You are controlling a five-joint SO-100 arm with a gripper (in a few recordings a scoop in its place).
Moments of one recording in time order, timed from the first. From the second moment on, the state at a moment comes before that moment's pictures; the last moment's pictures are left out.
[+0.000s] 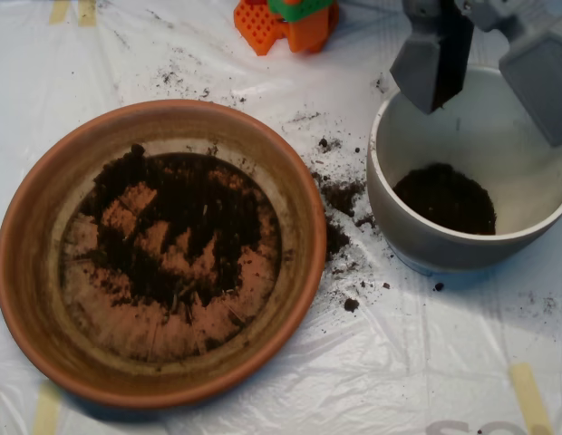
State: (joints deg) arm -26.1 101.2 73.7 83.8 -13.5
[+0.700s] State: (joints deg) arm 1.2 107.8 81.4 82.8 -9.3
